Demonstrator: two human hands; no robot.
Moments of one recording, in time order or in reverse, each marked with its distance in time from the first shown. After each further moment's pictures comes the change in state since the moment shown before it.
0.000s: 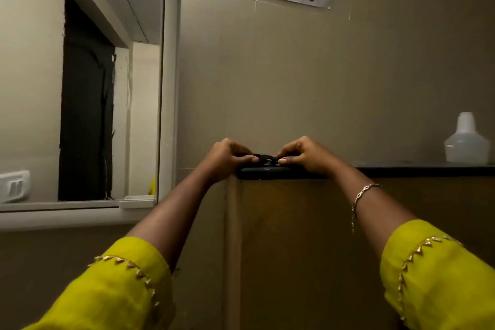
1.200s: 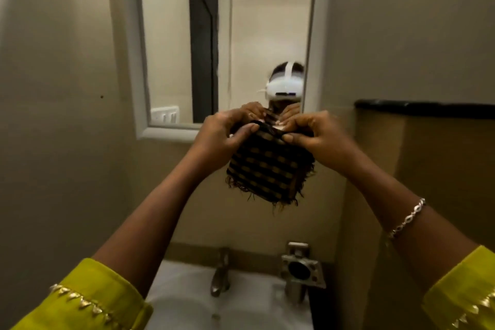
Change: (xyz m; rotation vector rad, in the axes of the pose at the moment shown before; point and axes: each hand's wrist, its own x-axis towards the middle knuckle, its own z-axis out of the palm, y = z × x) left_hand -0.204 -0.070 -0.140 0.192 0.280 -0.052; right_hand -0.028 -0.169 0.171 0.352 -0.012 -0.372
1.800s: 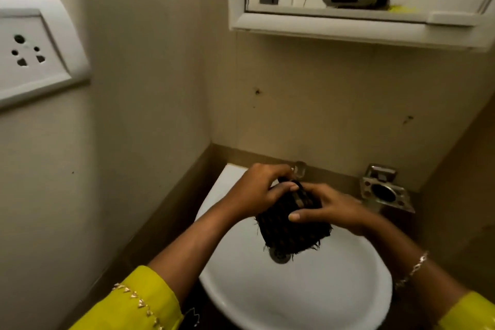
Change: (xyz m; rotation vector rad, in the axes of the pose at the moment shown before) left_hand -0.206 -0.114 -0.007 -0.043 -0.371 -0.357; right_hand -0.107 0.002 0.227 0.597 -0.786 0.468
